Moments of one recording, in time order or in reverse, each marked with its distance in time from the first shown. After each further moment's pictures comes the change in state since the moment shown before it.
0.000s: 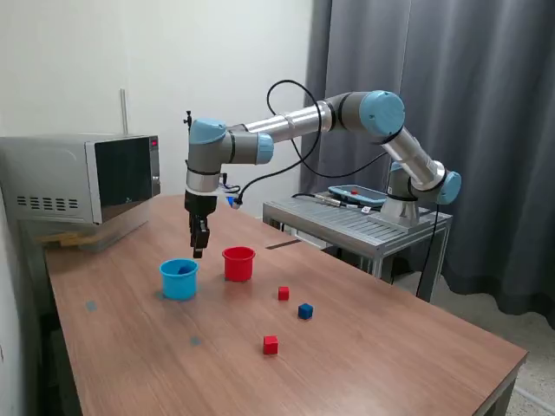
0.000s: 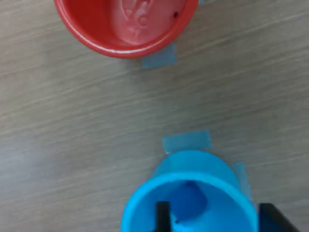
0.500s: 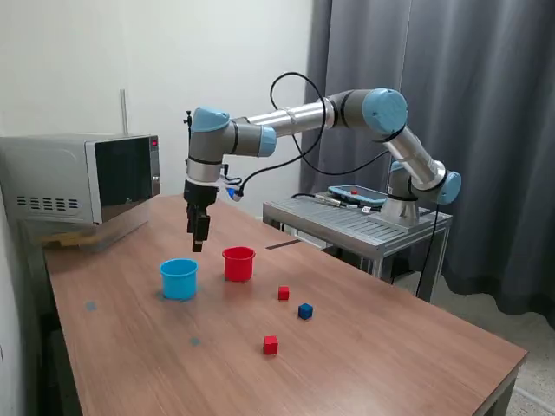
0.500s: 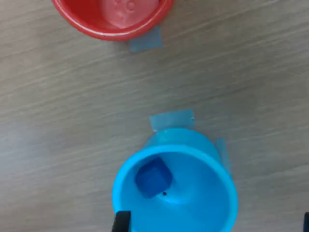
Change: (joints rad) arm 0.011 -0.018 -0.018 -0.008 0.011 0.001
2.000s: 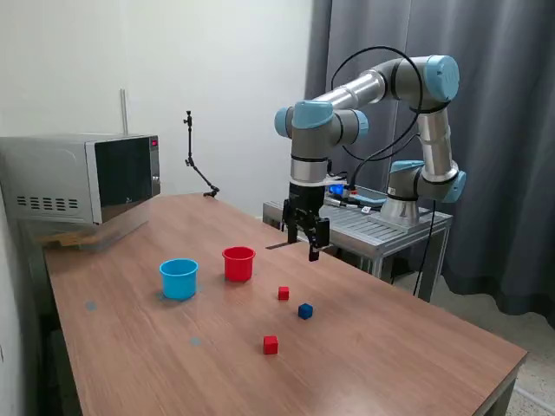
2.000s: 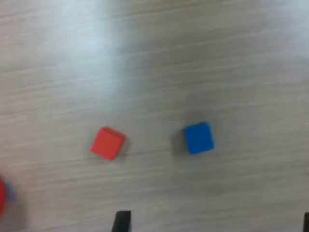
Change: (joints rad) arm 0.236 -0.302 0.447 0.013 0.125 0.139
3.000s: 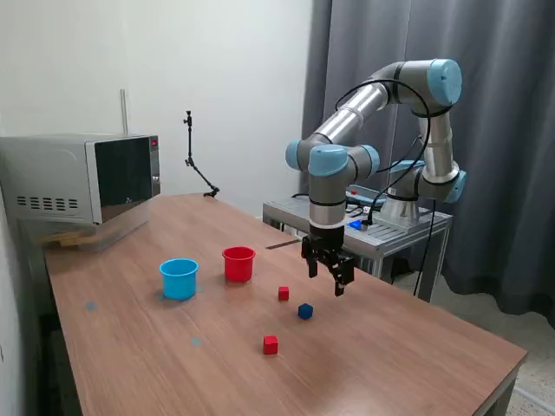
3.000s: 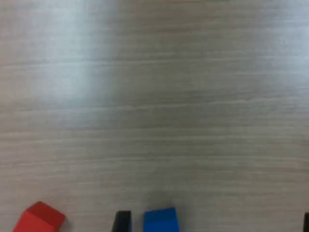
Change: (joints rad) arm 0.039 0.043 0.149 -0.125 0.047 -0.061
